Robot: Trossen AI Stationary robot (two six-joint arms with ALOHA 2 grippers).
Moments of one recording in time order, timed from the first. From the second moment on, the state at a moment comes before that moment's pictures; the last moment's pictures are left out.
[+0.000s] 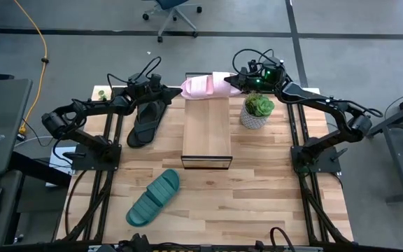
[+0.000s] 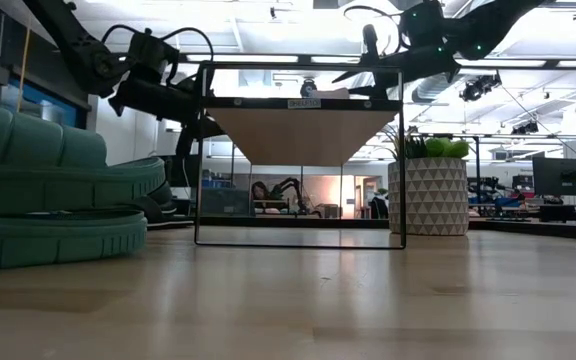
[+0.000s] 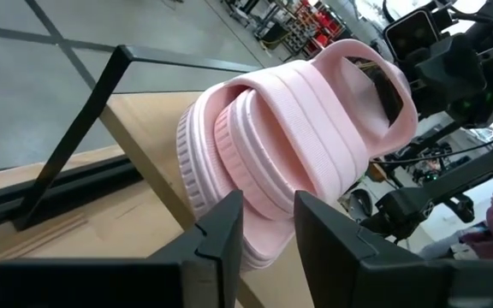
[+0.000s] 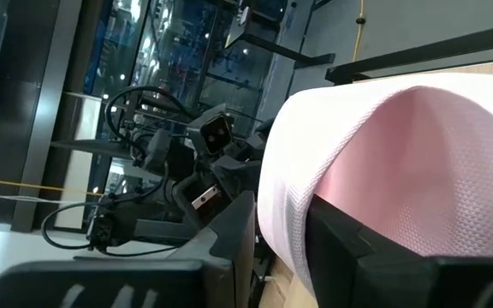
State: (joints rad) left arm 0.93 1.42 0.62 0.59 0.43 -0.63; right arm -0.76 1.41 0.96 0.27 -0.51 1.12
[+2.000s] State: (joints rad) left arm 0.95 1.40 0.64 0.54 0.45 -0.58; right arm -0.75 1.43 0.96 0.30 -0.53 1.10
